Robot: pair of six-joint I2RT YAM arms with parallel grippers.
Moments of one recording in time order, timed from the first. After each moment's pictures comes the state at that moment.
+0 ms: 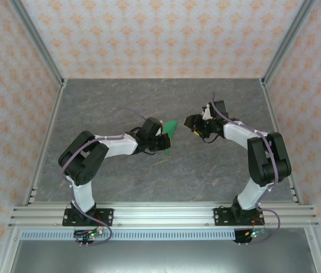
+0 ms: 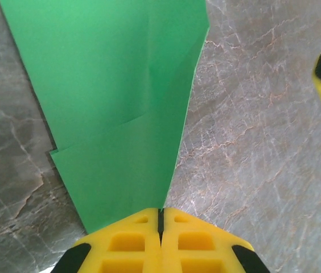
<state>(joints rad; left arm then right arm) -0.62 1.85 0.97 0.06 0.27 -0.81 0.25 1.71 0.98 -0.14 -0.56 0.74</state>
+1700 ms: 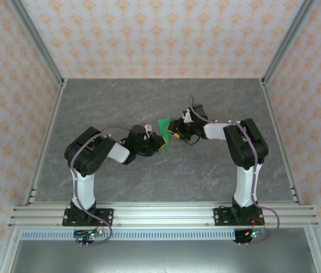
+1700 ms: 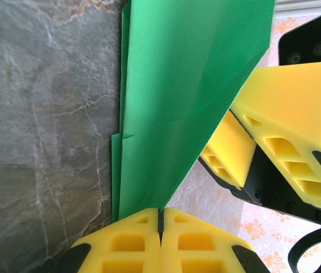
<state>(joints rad) -0.51 1.97 0.73 0.70 0.43 -1.25 0.39 1.99 1.09 0.07 -0.62 0.86</state>
